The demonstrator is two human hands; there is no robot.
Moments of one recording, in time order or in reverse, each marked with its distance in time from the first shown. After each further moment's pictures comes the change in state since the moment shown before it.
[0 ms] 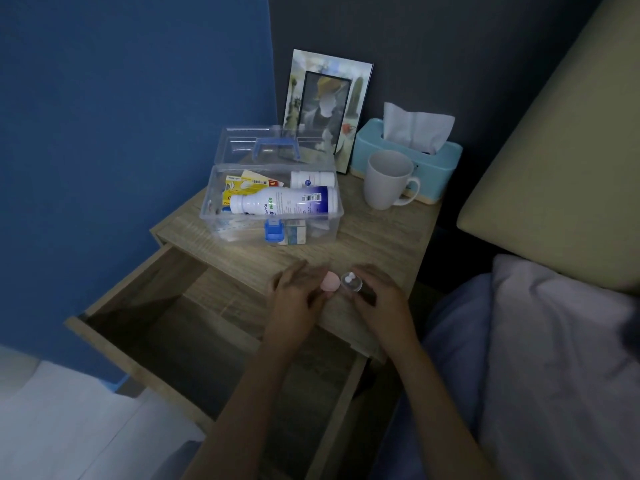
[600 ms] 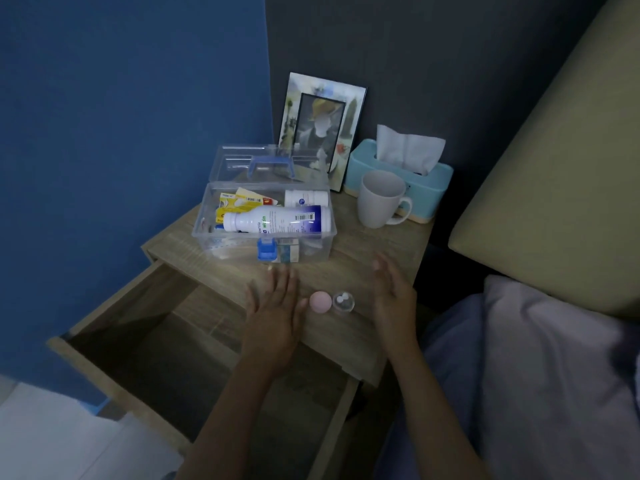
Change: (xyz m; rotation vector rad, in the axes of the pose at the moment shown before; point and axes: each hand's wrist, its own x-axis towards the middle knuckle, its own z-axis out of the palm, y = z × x) left_hand 0.001 -0.013 -0.008 0.205 -0.161 -0.062; right_hand 0.024 -0.021 -0.022 0.507 0.283 0.112
